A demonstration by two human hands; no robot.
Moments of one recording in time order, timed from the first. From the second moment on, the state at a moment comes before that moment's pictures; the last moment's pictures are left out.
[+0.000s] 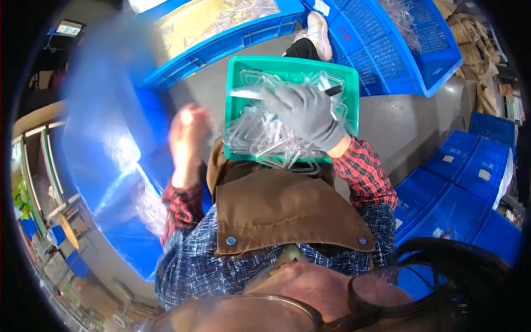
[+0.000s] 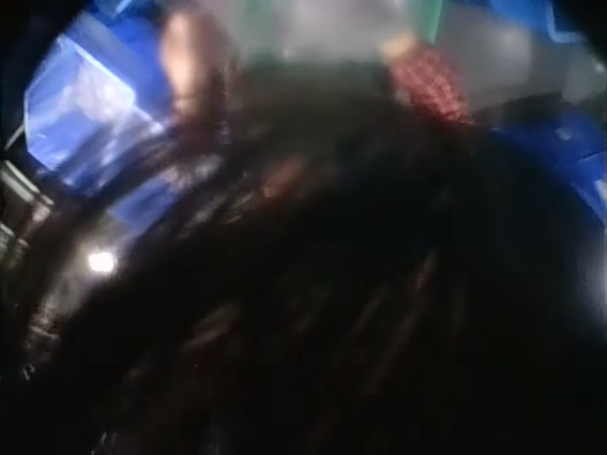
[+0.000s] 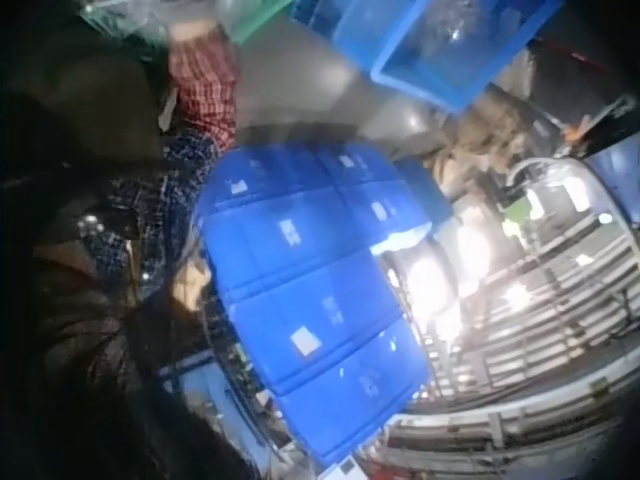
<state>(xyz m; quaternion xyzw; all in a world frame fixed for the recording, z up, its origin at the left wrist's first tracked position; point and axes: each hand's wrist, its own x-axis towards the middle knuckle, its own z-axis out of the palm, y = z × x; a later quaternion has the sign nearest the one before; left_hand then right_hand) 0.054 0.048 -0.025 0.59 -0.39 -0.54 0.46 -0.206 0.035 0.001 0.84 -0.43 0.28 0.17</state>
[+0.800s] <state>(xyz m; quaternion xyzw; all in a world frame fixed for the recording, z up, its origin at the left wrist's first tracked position) -0.076 0.031 -0.013 0.44 -0.32 -0.61 0.58 -0.222 0.078 0.010 0.45 -0.59 0.41 -0.54</state>
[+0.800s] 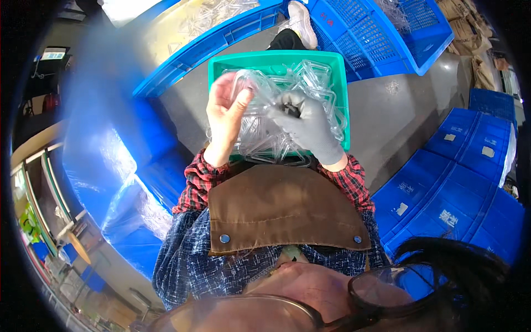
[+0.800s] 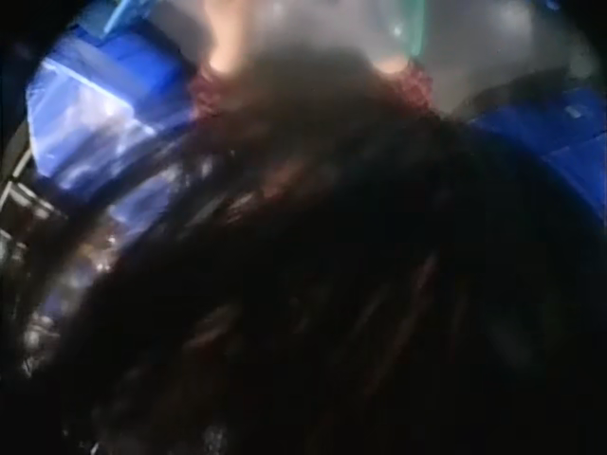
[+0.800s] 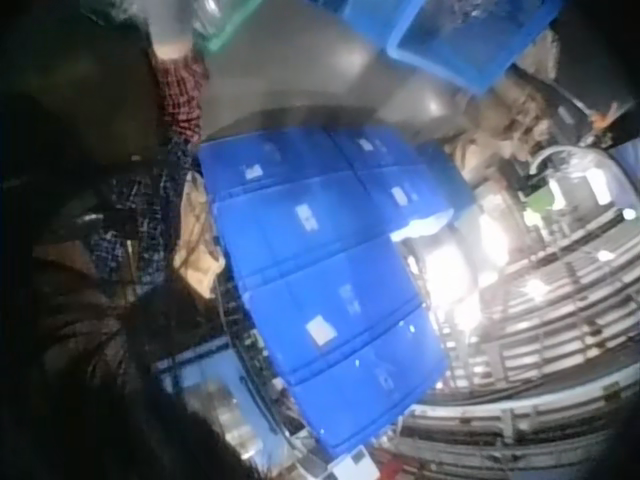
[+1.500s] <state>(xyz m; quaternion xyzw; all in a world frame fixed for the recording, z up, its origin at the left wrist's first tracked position) -0.069 0.037 -0.031 0.41 -0.24 -0.78 0.41 -0.216 0.087 -0.005 0.65 -0.52 0.49 -0.26</state>
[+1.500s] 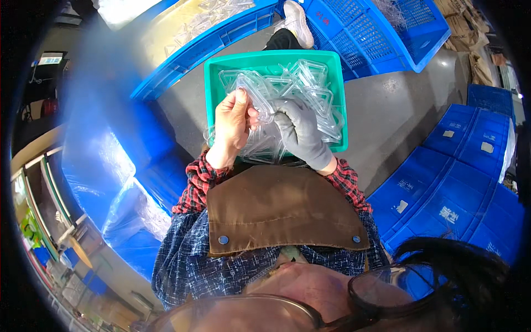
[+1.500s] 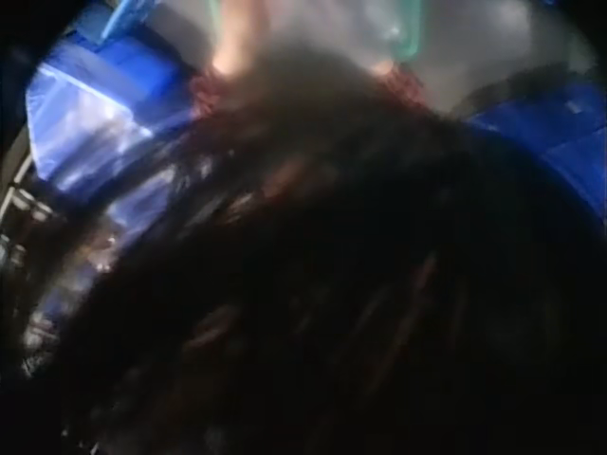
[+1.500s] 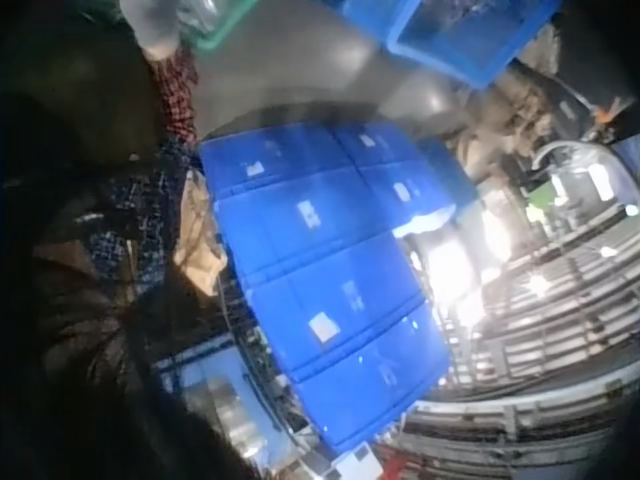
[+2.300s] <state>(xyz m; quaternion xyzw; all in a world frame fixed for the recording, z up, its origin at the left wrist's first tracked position) 0.294 0.157 -0.080 0.84 -0.30 -0.07 0.45 -0.164 0.014 -0.054 0.83 -0.40 0.18 -0.36</state>
